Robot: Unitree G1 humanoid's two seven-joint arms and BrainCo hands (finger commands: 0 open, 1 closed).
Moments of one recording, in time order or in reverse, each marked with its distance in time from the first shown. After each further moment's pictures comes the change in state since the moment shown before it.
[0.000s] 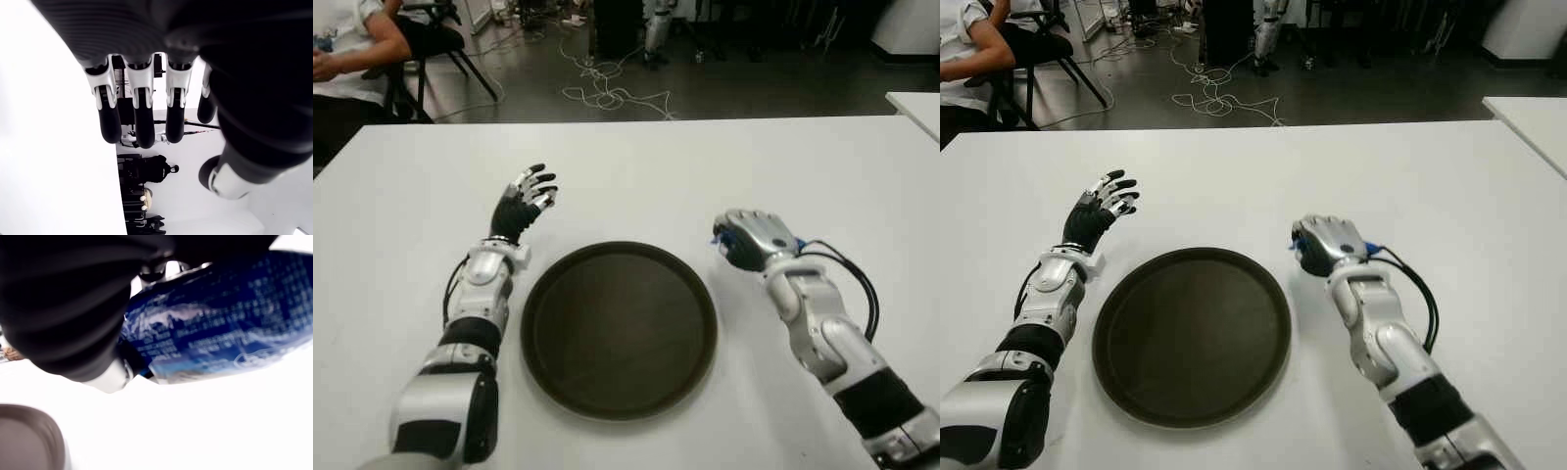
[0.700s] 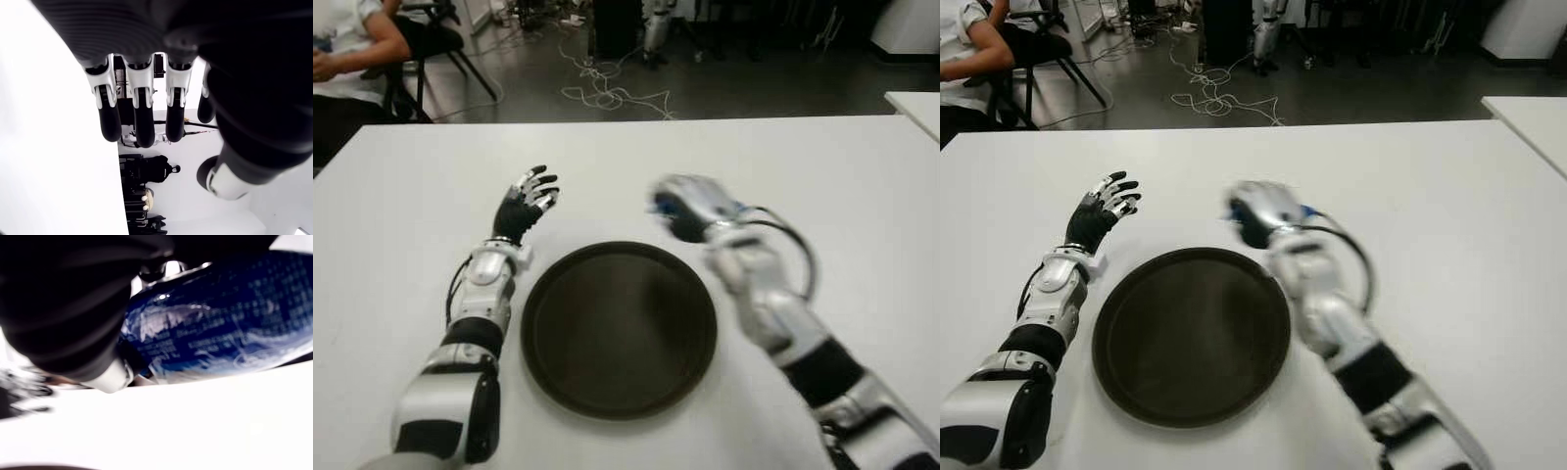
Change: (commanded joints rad) left arm 0.000 -0.009 -0.002 -0.007 -0.003 0.013 0.011; right arm -0.170 0.217 0.149 0.039 -0.033 -0.064 -0.015
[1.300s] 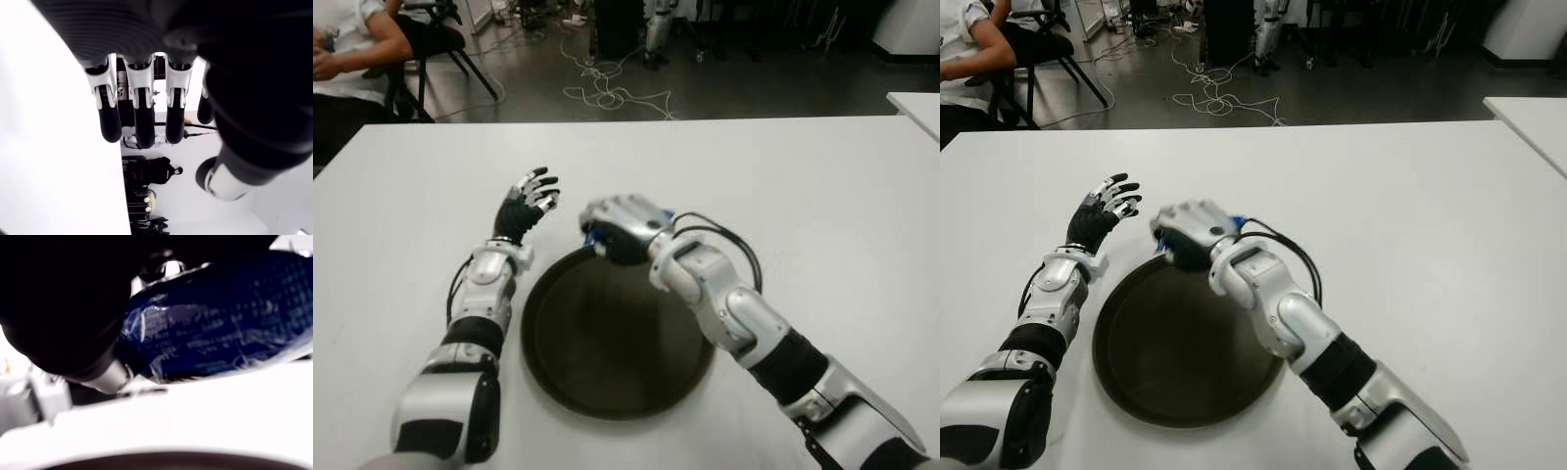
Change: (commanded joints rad) left arm -0.011 0.000 0.009 0.003 -0.022 0.030 -0.013; right arm -0.066 0.042 0.099 0.017 0.048 -0.147 0.211
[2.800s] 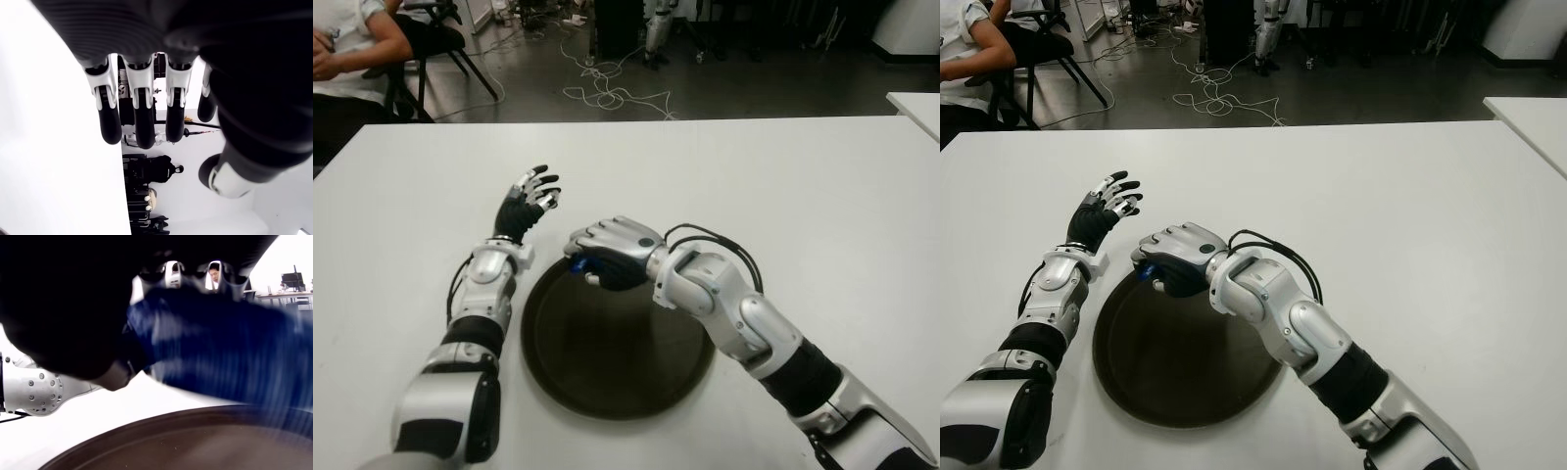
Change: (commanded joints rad) left arm 0.009 0.001 -0.007 -0.021 0.004 -0.003 0.001; right arm 0.086 -0.053 -0.042 -0.112 0.069 -0.096 0.094
